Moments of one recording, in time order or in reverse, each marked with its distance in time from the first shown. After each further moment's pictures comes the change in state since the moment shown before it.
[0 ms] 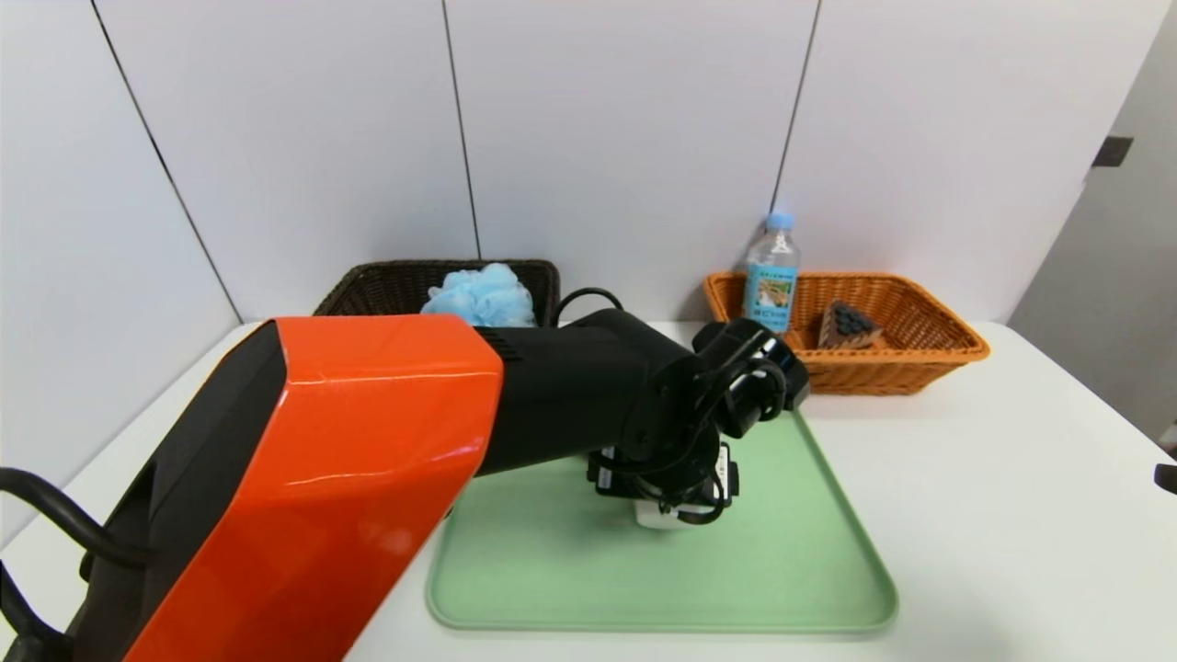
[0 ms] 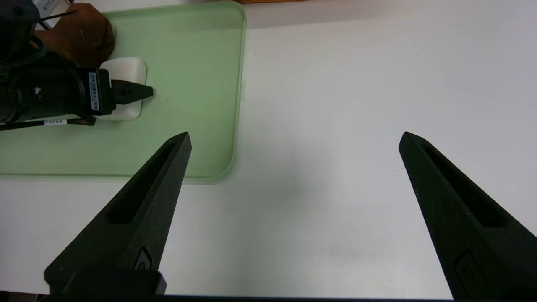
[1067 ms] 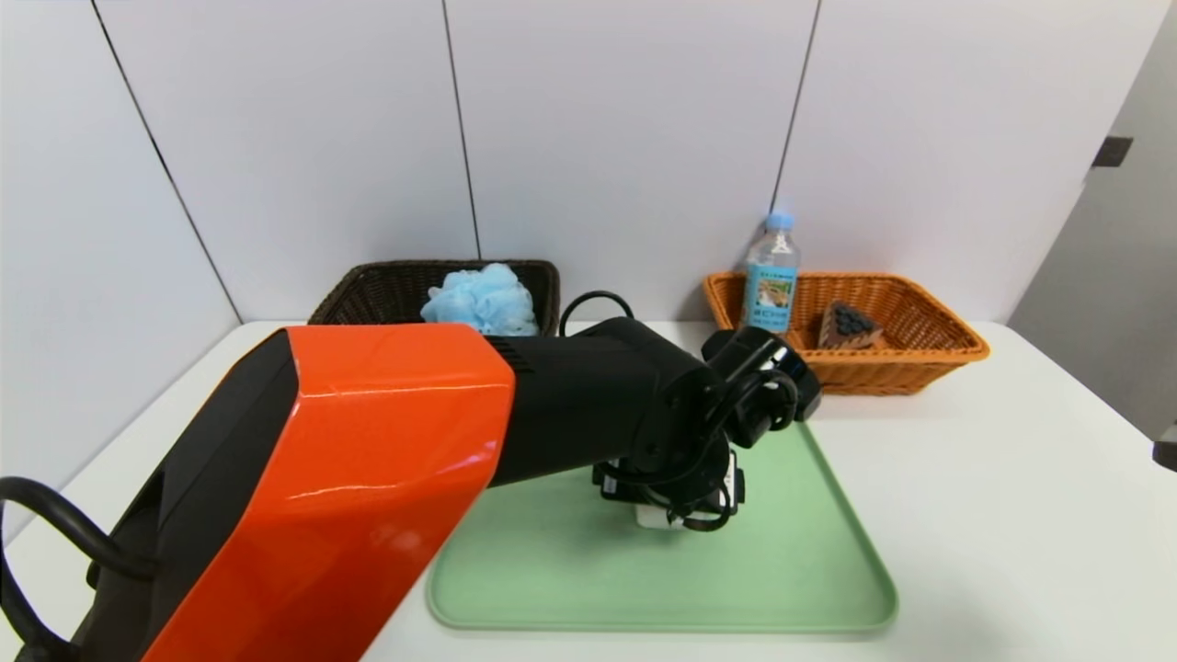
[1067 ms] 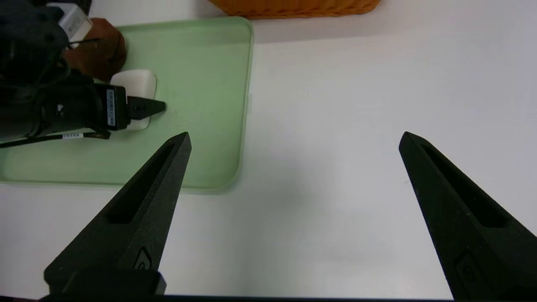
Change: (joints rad) left arm -0.018 0.009 0.000 -0.004 0.006 0.004; right arm 0.006 0.003 -0.007 -0.043 0.008 -0.003
